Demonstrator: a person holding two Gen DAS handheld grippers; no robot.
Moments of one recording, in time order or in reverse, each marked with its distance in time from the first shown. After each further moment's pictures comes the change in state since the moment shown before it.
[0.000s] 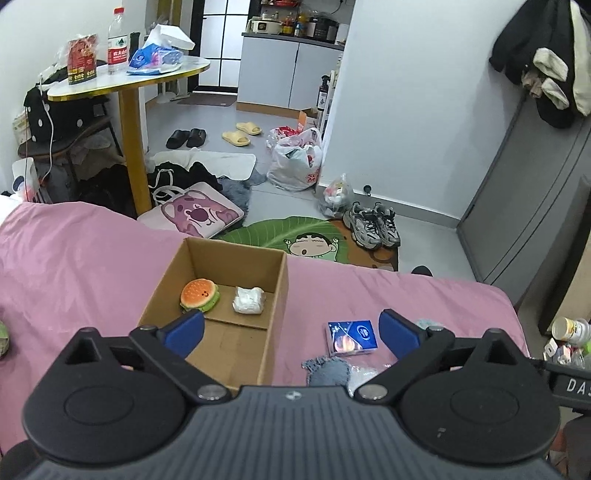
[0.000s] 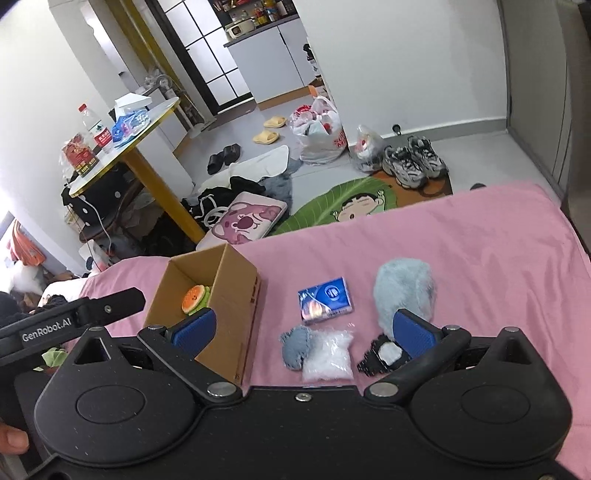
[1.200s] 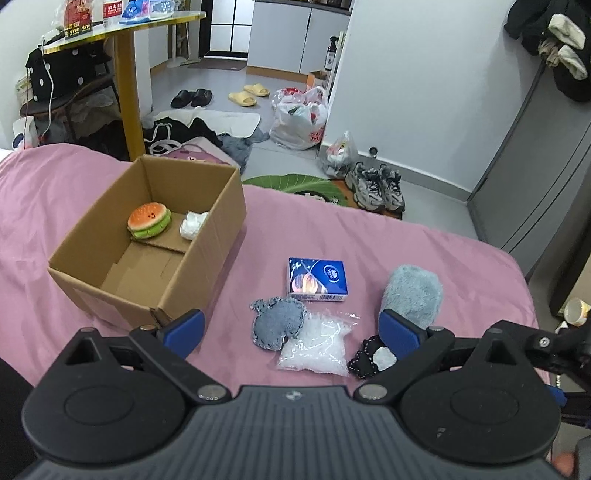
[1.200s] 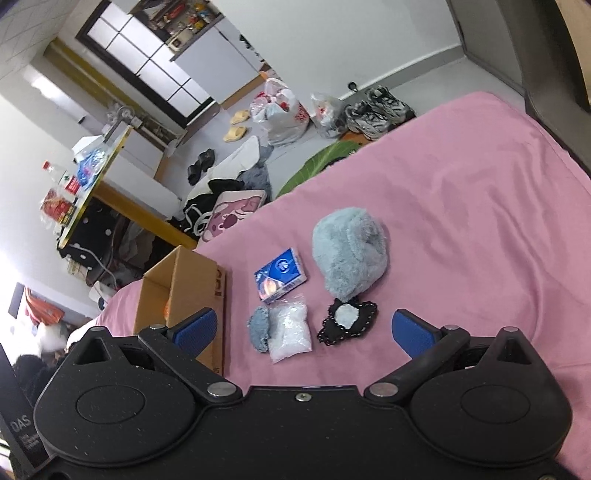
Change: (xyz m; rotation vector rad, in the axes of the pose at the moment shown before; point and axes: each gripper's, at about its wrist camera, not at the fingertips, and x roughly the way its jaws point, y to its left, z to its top) left arm 0.061 -0.067 -0.062 -0.054 0.100 0.053; right arm 0.016 -0.097 -0.026 0.281 0.062 0.055
